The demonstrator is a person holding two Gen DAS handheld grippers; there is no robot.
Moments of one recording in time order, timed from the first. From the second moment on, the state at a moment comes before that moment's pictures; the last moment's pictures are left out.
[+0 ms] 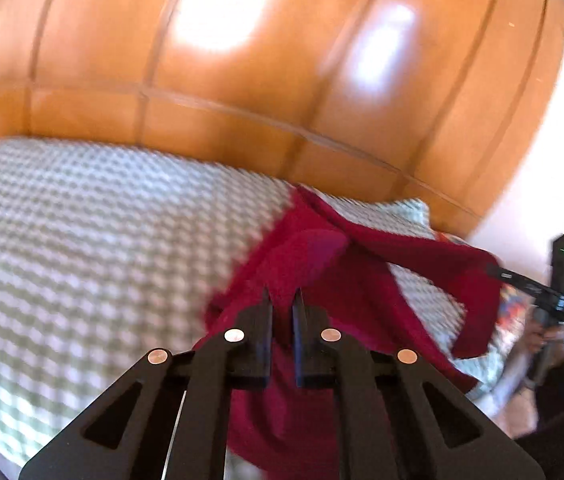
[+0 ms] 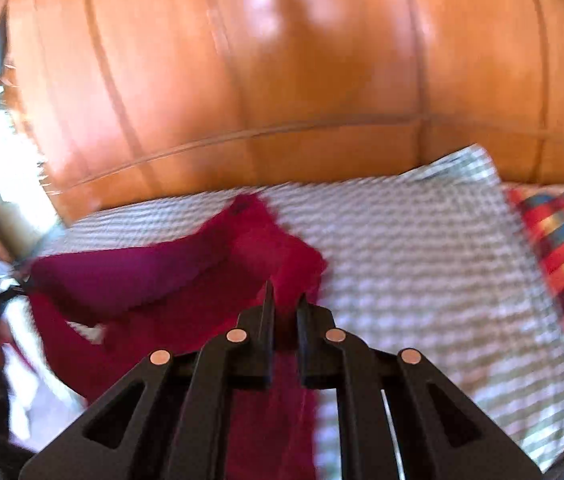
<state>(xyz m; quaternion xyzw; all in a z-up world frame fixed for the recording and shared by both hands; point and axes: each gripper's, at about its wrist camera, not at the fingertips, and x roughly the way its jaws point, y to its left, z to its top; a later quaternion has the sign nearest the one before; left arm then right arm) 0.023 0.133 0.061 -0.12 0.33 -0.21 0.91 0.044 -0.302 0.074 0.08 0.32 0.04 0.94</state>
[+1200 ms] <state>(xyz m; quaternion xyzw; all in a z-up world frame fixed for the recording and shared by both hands) 0.018 0.145 -0.039 -0.12 0.48 -0.17 0.85 0.044 -0.289 -0.071 0.12 0.53 0.09 0.84</state>
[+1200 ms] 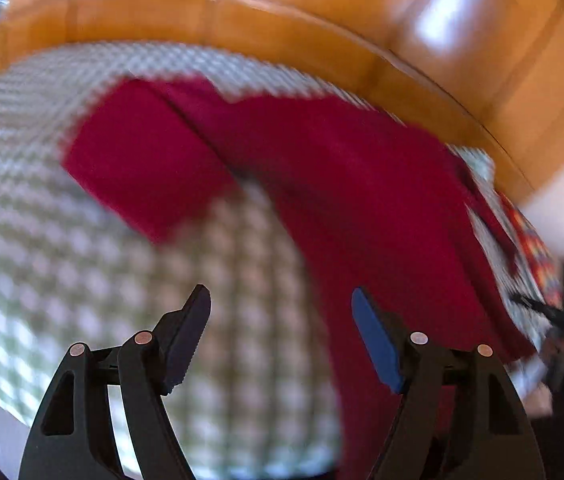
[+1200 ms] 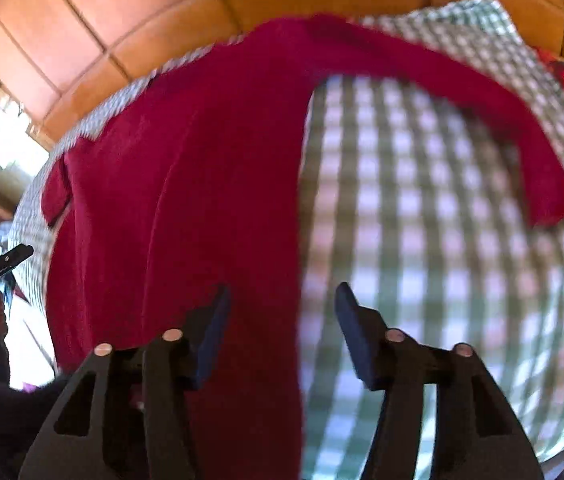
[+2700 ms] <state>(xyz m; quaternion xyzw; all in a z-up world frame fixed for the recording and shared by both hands) 0.049 0.213 -0.019 -0.08 0.44 0.04 0.89 0.090 -0.158 -0.063 0.01 0.47 0.13 0.87</state>
